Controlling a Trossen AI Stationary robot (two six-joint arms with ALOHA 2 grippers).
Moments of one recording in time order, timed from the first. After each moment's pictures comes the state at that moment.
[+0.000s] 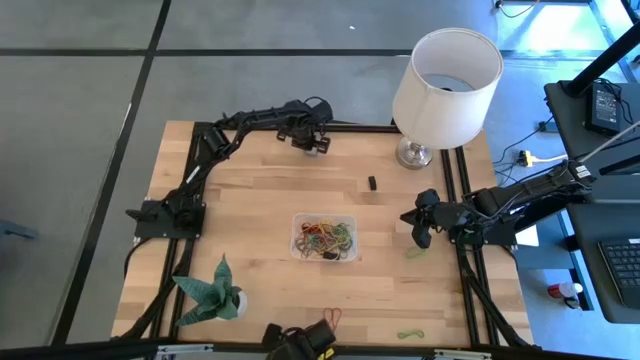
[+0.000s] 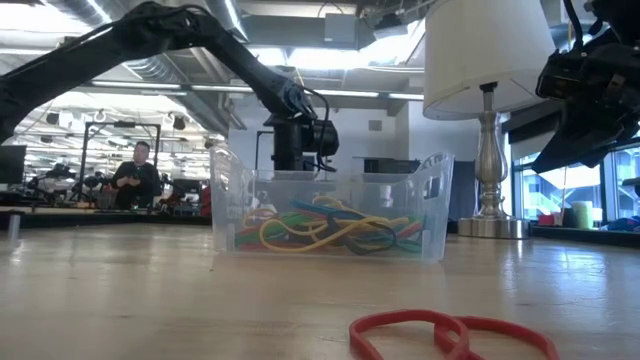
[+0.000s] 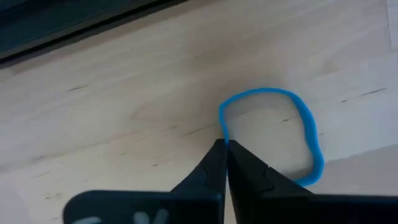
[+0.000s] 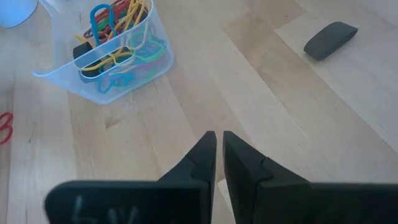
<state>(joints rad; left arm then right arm) 0.62 2.33 1.87 -0.99 -0.05 -0.66 0.31 0.59 0.31 -0.48 0.37 0.70</state>
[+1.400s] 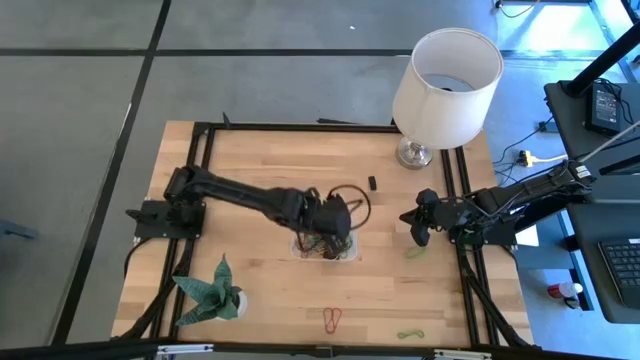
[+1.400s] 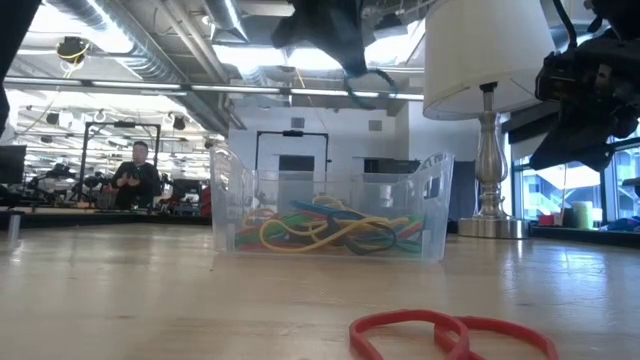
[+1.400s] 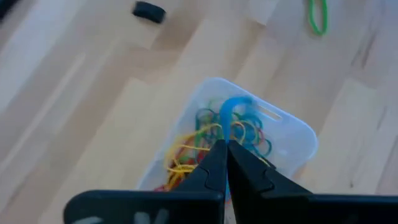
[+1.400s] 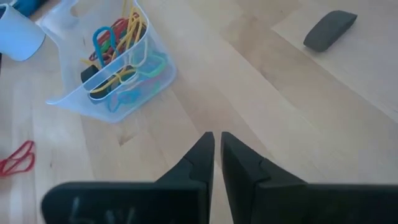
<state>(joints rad) -0.19 1.95 1.87 -1.01 -0.35 -0.65 0.31 0.59 0.31 -0.46 0.37 0.84</state>
